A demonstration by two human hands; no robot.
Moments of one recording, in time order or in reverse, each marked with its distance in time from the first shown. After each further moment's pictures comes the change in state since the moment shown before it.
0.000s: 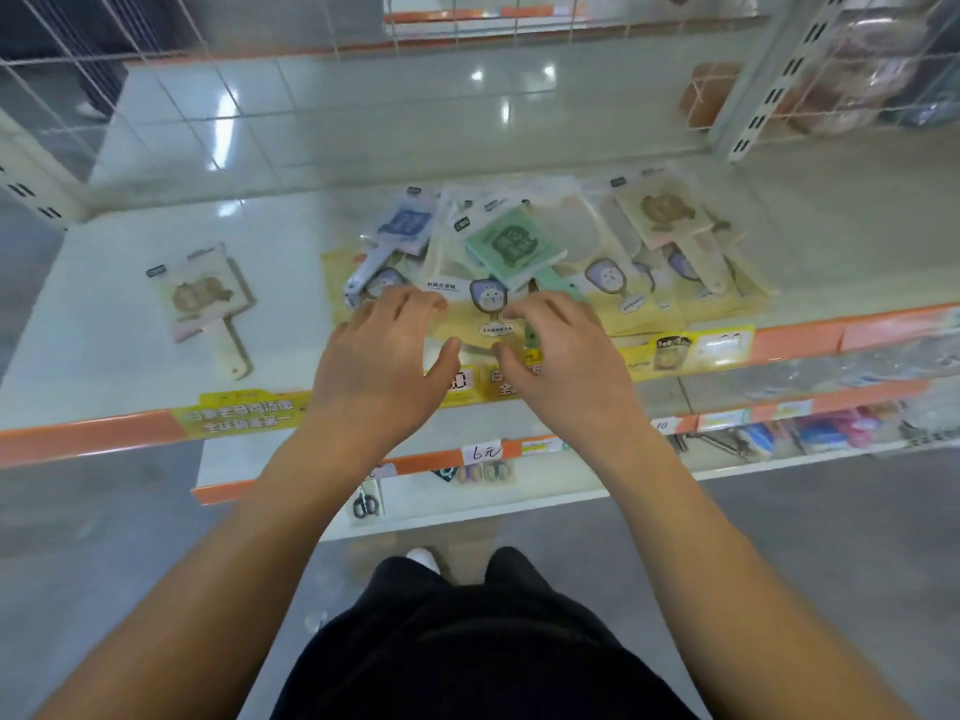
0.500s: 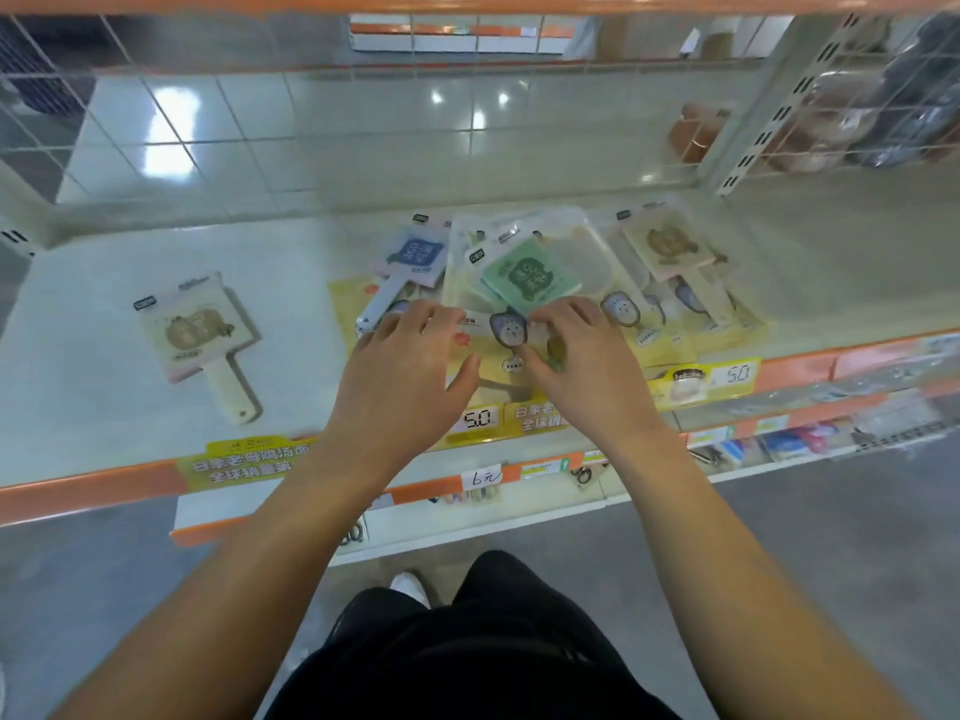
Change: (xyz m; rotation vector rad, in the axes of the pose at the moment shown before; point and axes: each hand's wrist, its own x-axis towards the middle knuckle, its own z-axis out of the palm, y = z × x) left_hand 0.030 -0.031 0.001 -0.021 -0.053 0.103; right_hand 0.041 0.000 0.011 -0.129 -0.020 0.104
